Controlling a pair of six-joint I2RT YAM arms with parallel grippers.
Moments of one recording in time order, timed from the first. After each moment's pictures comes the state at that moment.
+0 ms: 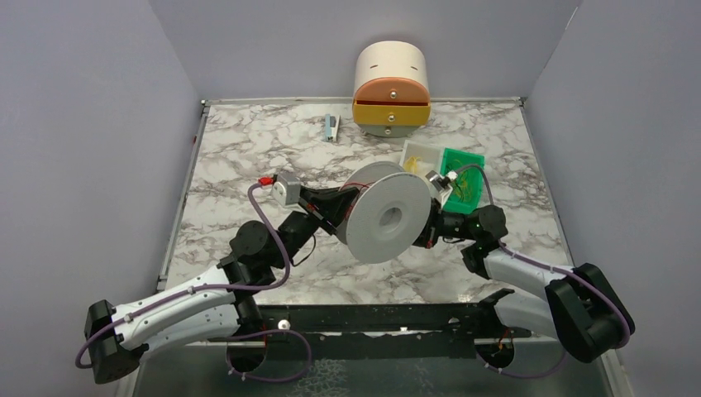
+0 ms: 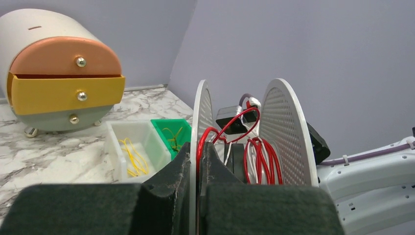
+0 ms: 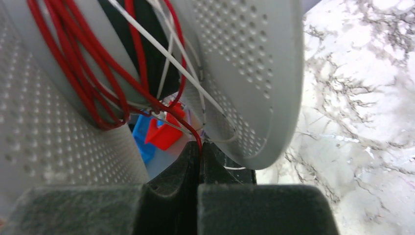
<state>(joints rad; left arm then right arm) -1.06 0.74 0.58 0.49 -0.28 -0.31 0.46 1.16 0.28 1.16 -1.03 0.99</state>
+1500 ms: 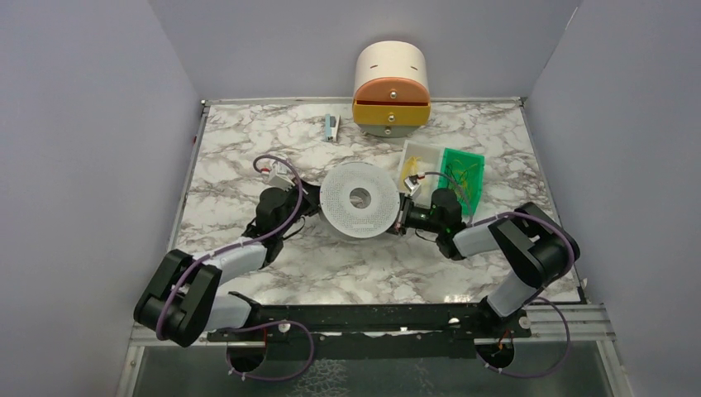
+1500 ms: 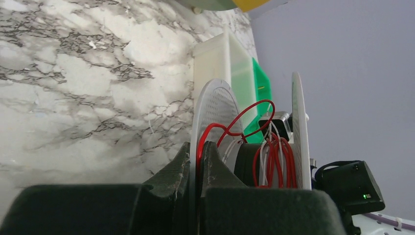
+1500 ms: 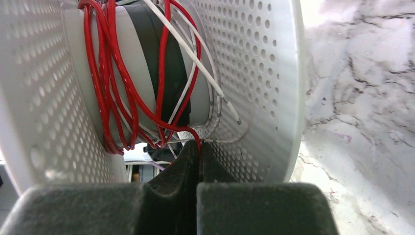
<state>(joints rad) -0.45 1.26 0.37 0.74 0.15 -0.98 0.53 1.64 0.43 1.05 -0.70 1.20</state>
